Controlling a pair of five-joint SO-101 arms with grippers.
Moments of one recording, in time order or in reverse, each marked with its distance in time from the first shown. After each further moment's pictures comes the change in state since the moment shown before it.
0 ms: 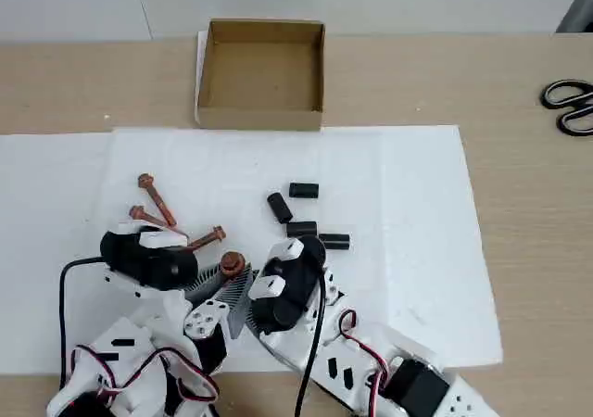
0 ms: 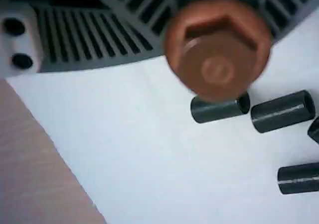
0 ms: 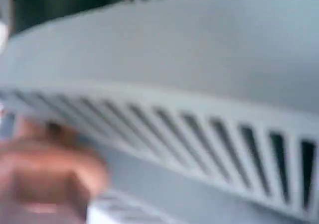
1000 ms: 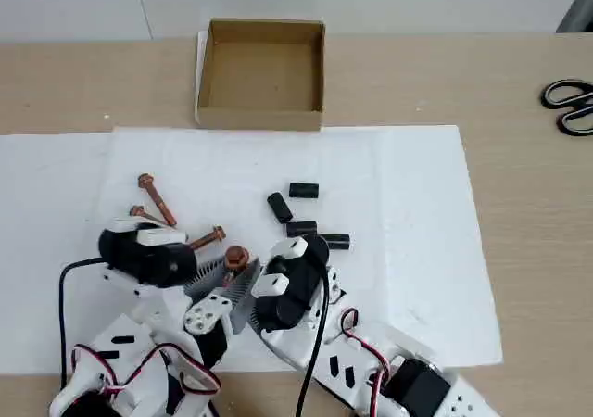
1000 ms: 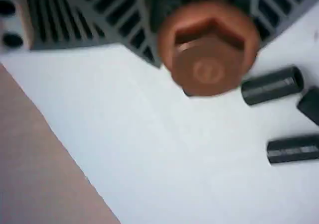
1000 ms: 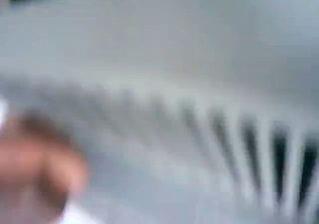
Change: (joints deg) left arm -3.3 0.2 0.4 -4.0 -1.4; right arm 0.3 -0.2 0.3 -0.1 0.2
